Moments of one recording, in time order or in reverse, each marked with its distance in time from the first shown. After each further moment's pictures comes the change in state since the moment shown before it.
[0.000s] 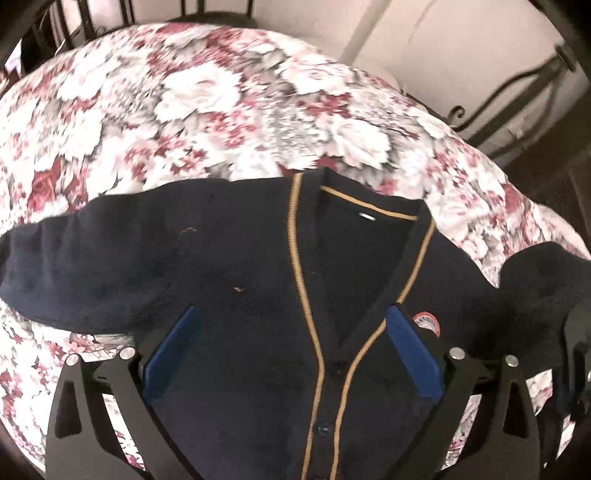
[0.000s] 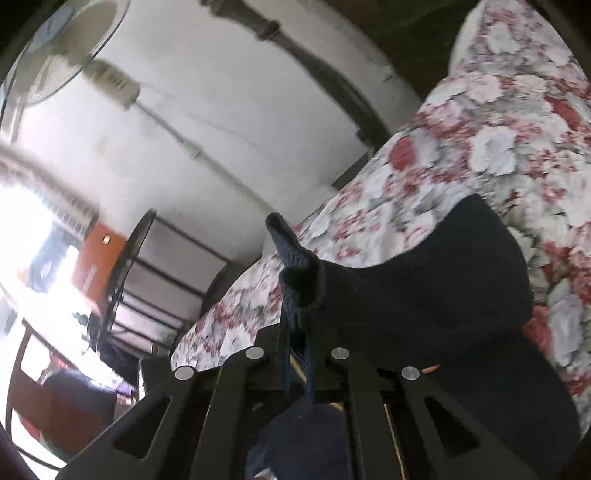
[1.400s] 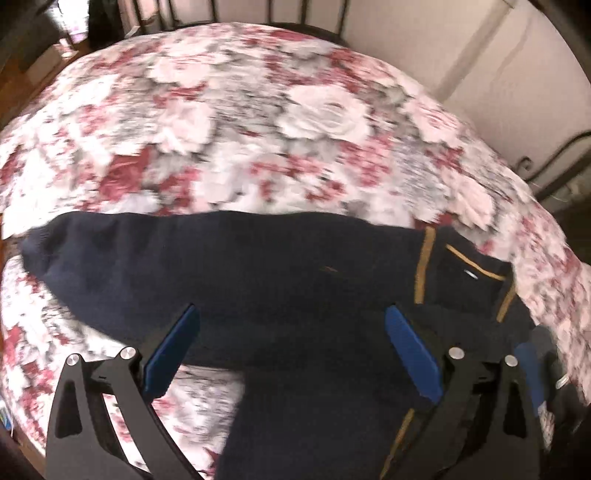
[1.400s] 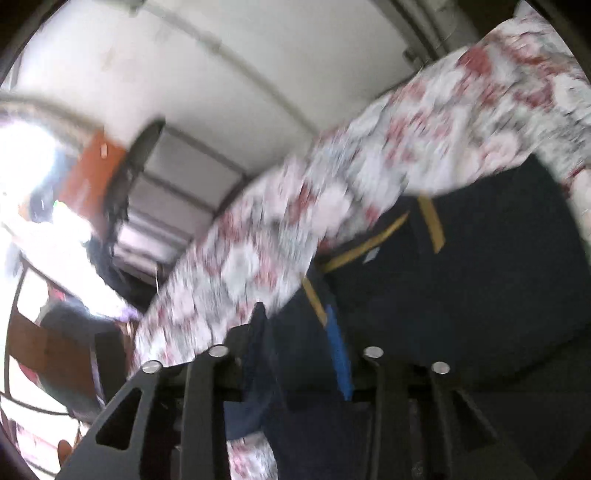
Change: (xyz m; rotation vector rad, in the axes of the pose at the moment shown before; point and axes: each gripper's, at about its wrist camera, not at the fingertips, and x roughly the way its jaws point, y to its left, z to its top) left arm -0.003 0.075 0.020 -0.138 -0.079 0.161; right arm 0.069 0.007 -0.030 -0.073 0.286 0.060
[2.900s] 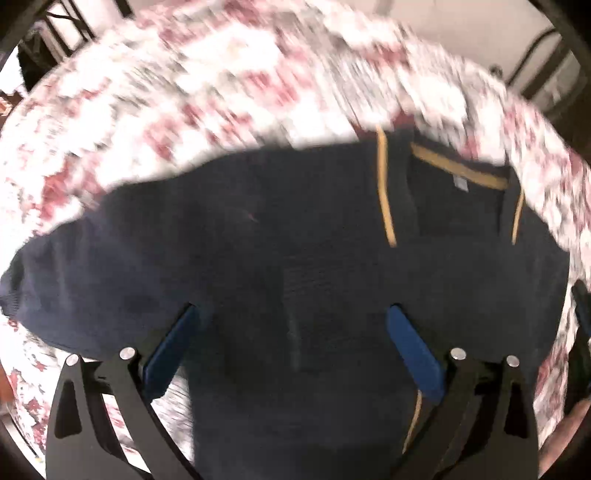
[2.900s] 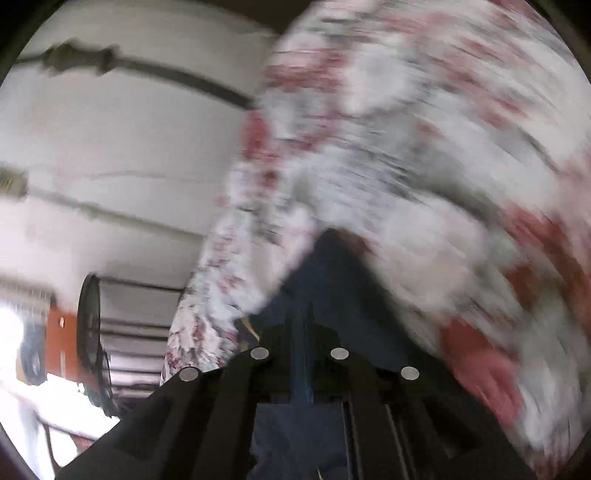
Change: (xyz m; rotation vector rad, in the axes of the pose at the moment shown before) left arm 0.044 -0.053 -0.006 0.227 0.090 0.045; right arm -0.044 -0.151 0.038 0.401 -0.200 -0.107
